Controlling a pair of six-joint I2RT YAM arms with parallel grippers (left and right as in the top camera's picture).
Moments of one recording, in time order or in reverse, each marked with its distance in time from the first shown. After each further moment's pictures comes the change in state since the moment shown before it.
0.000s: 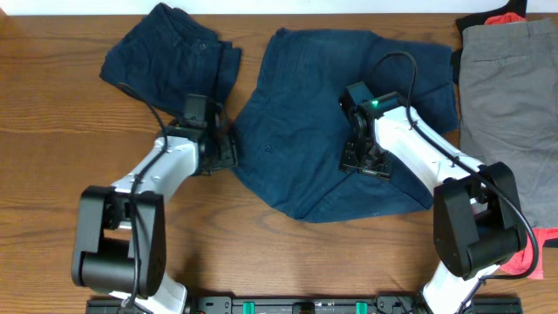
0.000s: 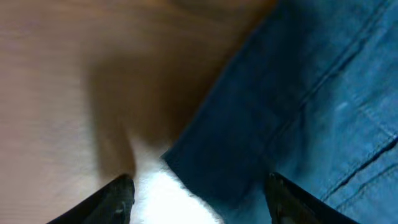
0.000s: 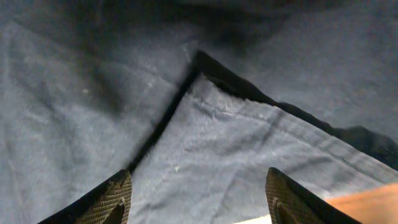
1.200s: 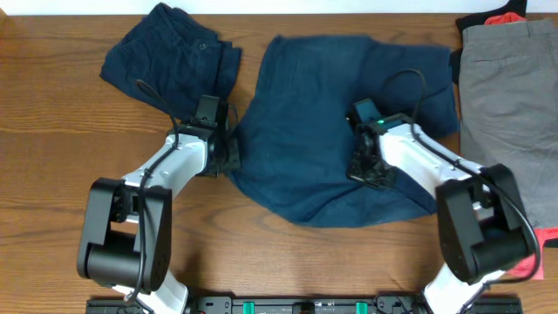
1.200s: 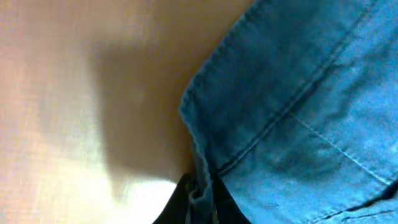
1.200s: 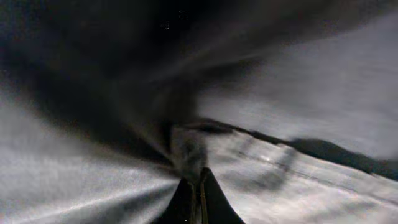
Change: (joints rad) left arm -0.030 0.011 0.031 -0.110 -0.016 -0.003; right arm -0.051 -0.058 -0.185 0.153 0.001 0.109
